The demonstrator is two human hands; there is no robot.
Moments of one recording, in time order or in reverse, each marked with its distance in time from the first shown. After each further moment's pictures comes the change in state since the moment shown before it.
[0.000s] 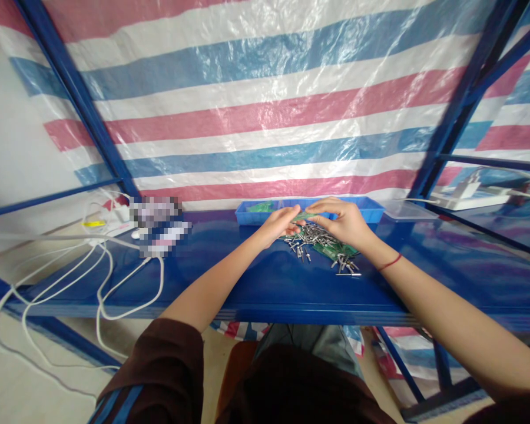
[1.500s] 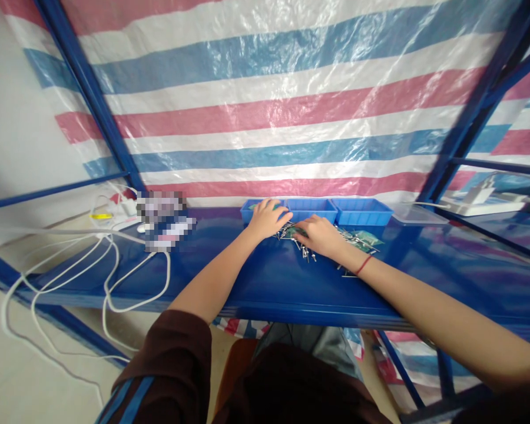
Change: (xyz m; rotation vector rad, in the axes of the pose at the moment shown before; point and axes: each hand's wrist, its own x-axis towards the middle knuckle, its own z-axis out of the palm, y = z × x) left_hand 0.004 -0.008 -0.045 1.478 0.290 0.354; right_hand -0.003 0.006 0.055 -0.735 -0.483 0.022
